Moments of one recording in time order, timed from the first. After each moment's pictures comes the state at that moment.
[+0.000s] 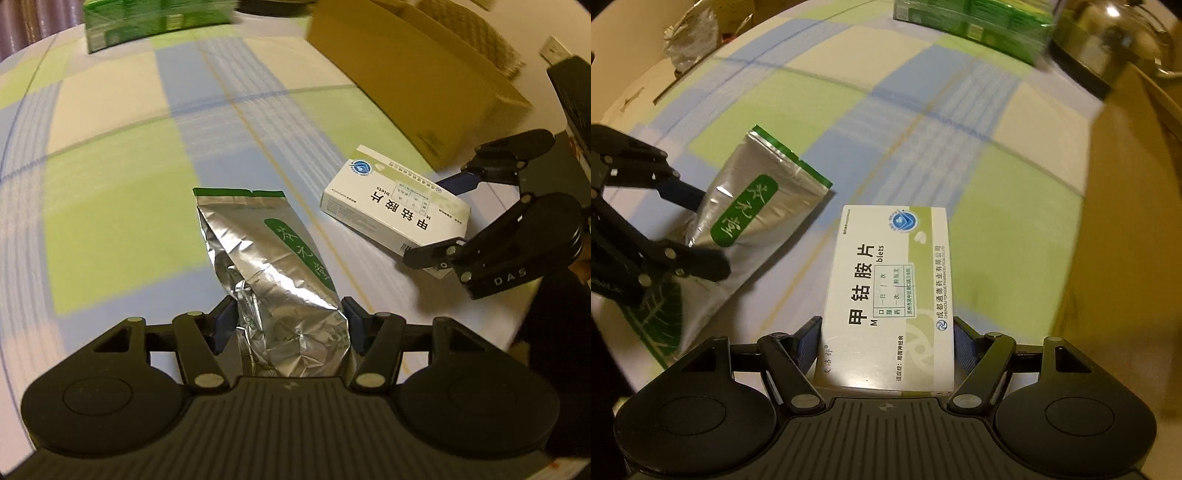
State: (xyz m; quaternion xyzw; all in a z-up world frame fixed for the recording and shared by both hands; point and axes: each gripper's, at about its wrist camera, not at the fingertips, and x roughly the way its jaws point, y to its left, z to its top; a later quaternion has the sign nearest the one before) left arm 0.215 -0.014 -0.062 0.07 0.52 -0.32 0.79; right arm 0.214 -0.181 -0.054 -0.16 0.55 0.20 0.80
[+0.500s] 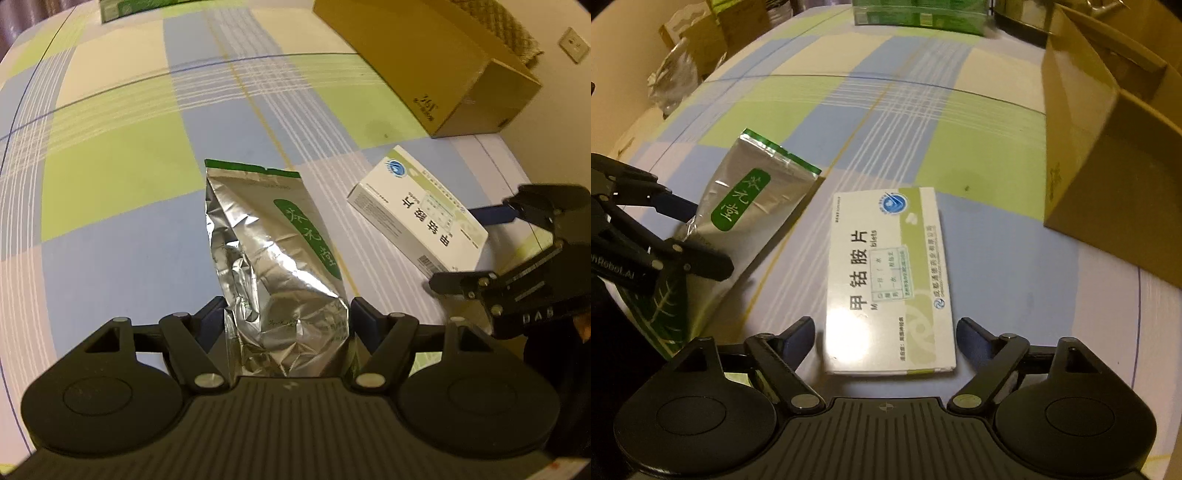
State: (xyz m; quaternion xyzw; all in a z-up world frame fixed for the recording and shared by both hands) left arm 0.190 -0.031 -0.071 0.07 0.56 -0.26 0.78; right arm 0.162 -0.213 -0.066 -0.07 0.53 0.17 0.83
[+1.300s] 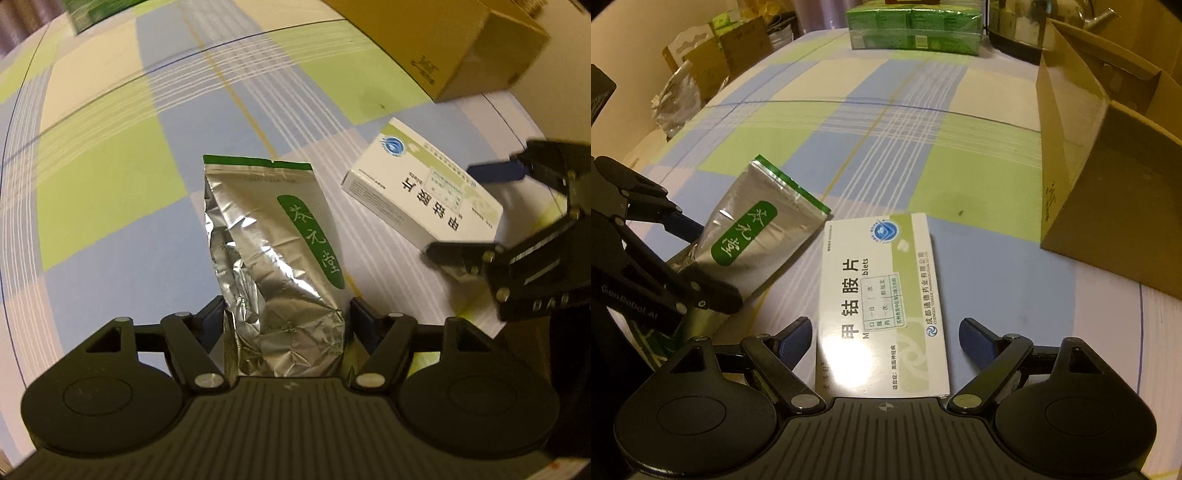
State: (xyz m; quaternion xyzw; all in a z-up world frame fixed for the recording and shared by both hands) left arm 0.192 -0.066 -0.075 0.15 0.58 -0.25 0.76; right arm 0.163 -0.223 -0.064 -0.05 0.50 0.18 0.84
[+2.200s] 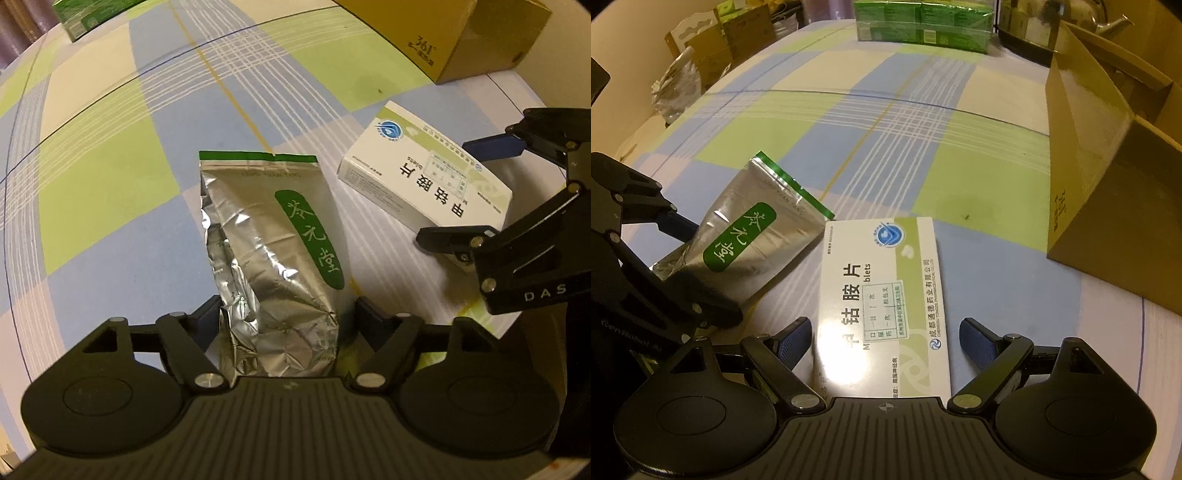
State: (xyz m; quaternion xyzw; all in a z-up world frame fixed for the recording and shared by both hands) left arm 0.186 -0.079 -0.078 0.18 0.58 -0.24 0.76; right arm 0.171 -0.214 -0.067 -0.08 0.51 0.18 0.84
